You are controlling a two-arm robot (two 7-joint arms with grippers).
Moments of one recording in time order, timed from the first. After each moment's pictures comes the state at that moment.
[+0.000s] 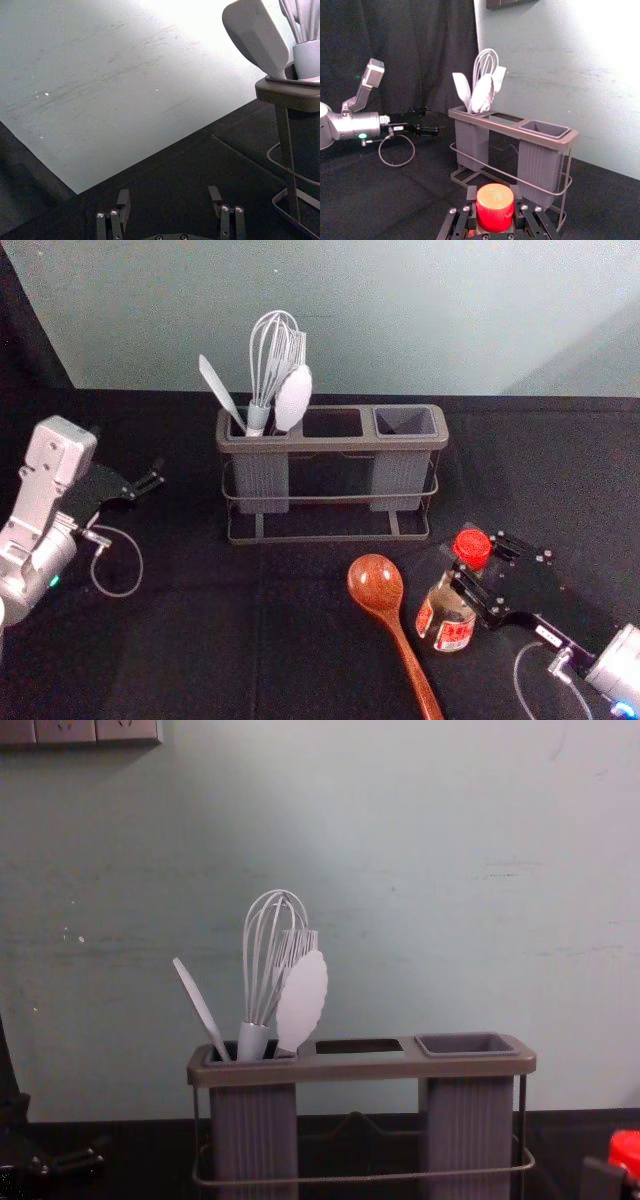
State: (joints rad) left arm -0.20 0.60 0.45 -1.41 -0.25 -0.12 0.03; right arm -0.23 0.60 -0.22 -1.81 0.45 -0.21 0.44
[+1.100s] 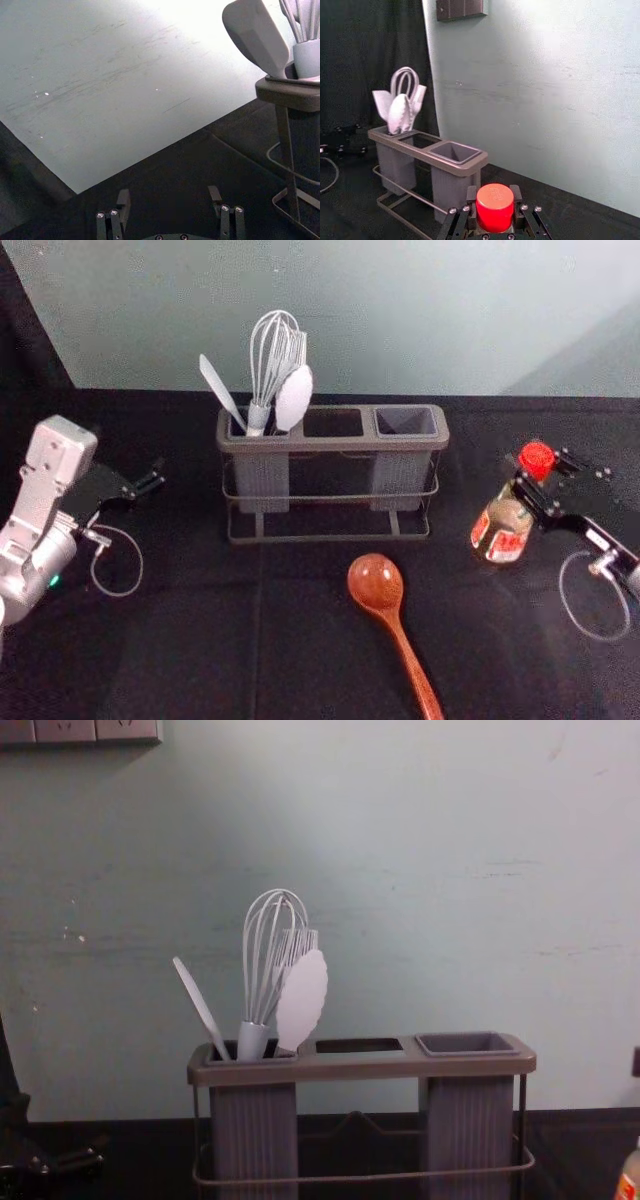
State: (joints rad) left arm -0.20 0.60 0.45 -1.41 -0.25 -0.12 0.03; right arm -0.02 0.55 -0.12 -1.60 0.49 -0.17 0.50
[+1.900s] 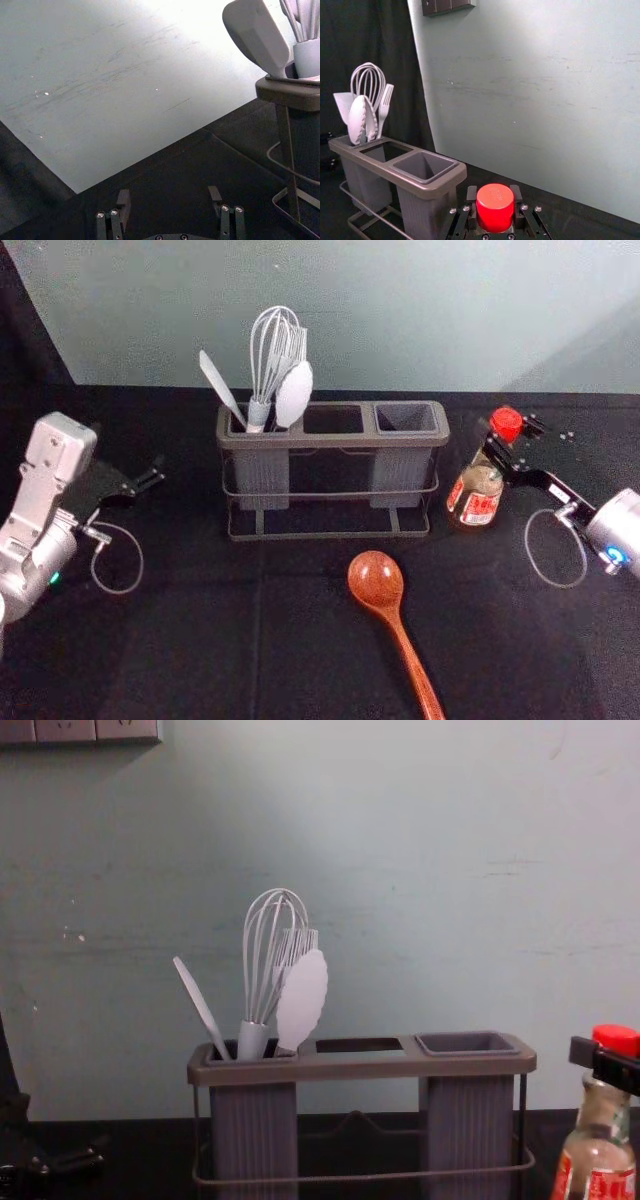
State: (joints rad) left arm -0.20 0.60 0.45 -1.41 -0.25 -0.12 0.03; right arm 0.21 0.46 -0.21 -1.36 0.48 -0.16 0.52
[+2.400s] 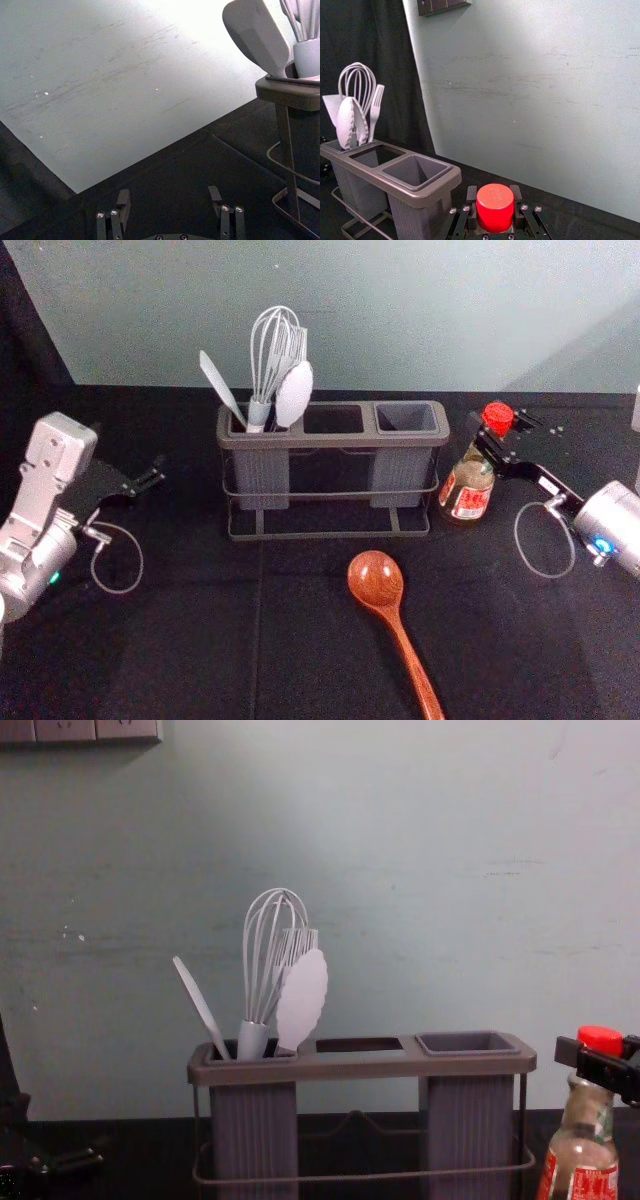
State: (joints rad) left arm -0.20 0.60 0.45 -1.41 -0.25 -0.12 0.03; right arm 0.27 0.43 -0.23 -1.30 0.48 -0.16 0.53
